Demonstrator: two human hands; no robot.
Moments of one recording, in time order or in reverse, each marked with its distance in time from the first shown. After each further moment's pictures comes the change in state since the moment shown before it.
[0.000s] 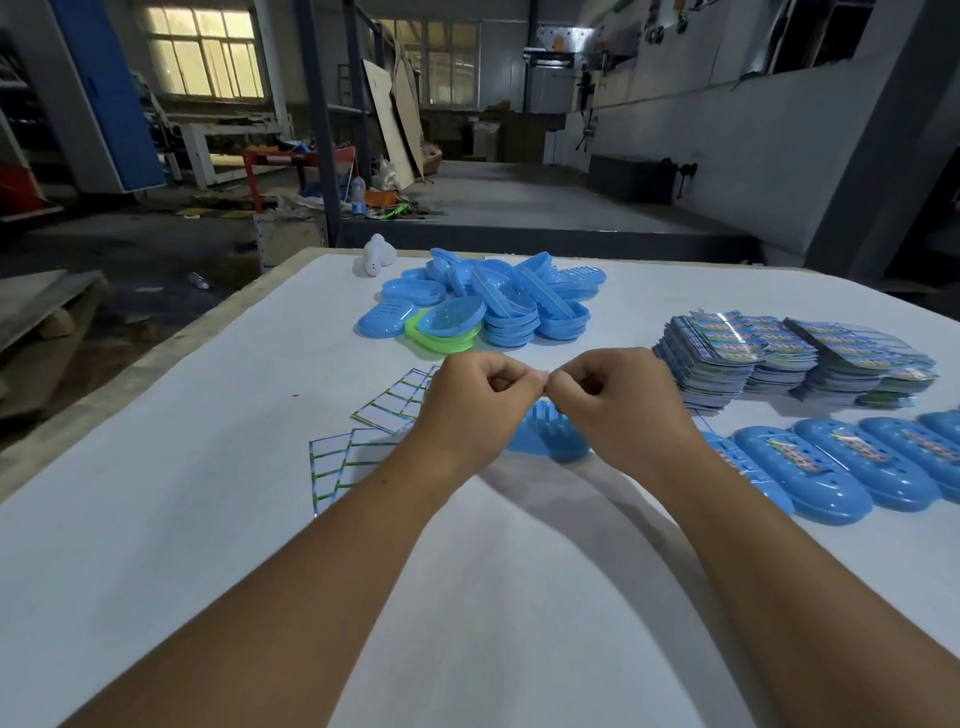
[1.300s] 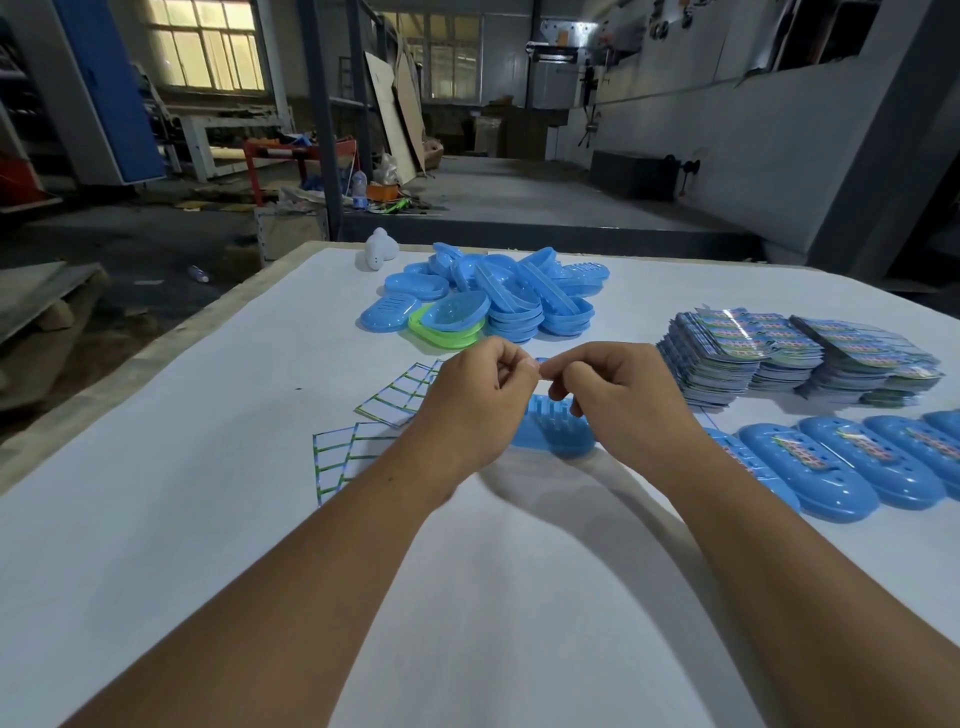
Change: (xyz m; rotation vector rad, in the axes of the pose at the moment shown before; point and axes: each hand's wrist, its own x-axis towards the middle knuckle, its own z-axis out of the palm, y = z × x) left_hand 0.008 -0.013 -0.002 0.154 -0.009 0.085; right_hand -0.002 -0.006 0.000 0.289 -0.061 0.078
